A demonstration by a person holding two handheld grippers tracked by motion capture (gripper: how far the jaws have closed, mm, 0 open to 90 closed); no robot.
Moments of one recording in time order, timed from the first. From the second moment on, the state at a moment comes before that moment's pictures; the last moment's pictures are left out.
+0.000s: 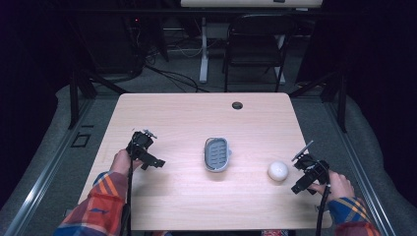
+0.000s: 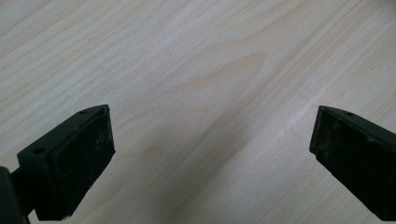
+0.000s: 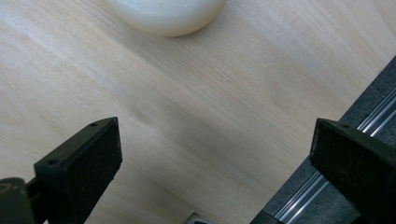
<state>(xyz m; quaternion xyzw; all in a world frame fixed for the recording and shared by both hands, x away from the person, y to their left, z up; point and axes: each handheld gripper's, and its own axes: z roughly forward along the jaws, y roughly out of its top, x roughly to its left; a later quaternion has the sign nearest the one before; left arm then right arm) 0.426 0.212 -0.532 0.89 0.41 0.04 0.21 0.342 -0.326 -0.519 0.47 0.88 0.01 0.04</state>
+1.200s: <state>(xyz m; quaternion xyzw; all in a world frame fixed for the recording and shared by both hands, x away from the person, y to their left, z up) 0.426 0.211 -0.533 0.89 0.41 0.04 0.21 0.365 -0.287 -0.512 0.41 0.91 0.05 0.07</state>
